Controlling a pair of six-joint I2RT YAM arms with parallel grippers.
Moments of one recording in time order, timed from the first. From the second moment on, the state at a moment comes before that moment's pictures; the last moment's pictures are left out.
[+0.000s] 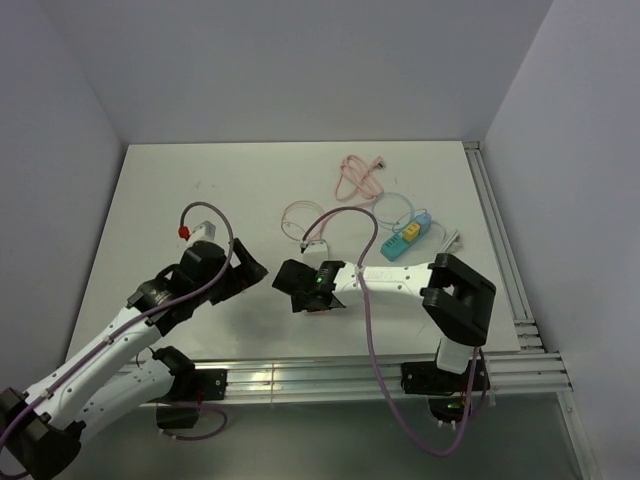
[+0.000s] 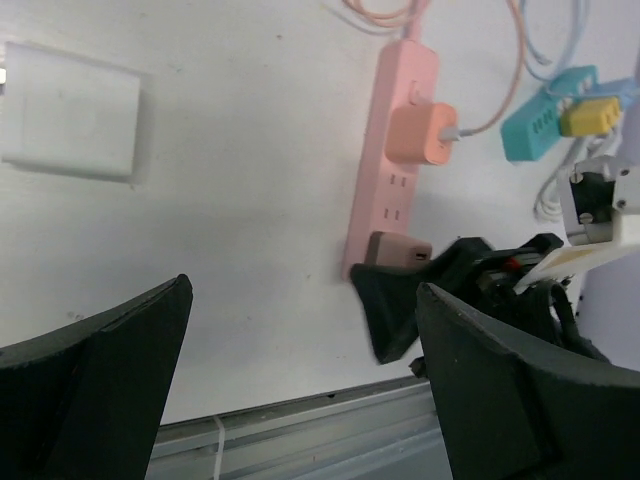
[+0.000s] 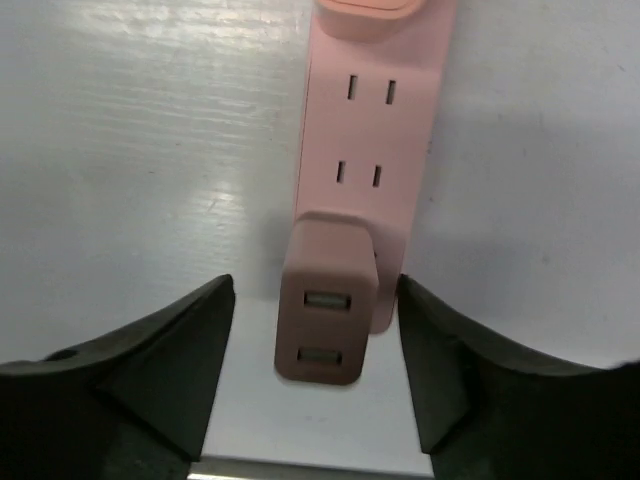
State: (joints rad) left arm -0.66 0.77 0.67 -0.59 -0.14 -0.99; right arm 1.14 1.73 1.13 -0.69 0.47 1.01
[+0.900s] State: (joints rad) left arm -0.32 1.48 0.94 -0.86 -0.18 -1.31; right arm 1.11 1.03 0.92 -0.71 0.52 0.85
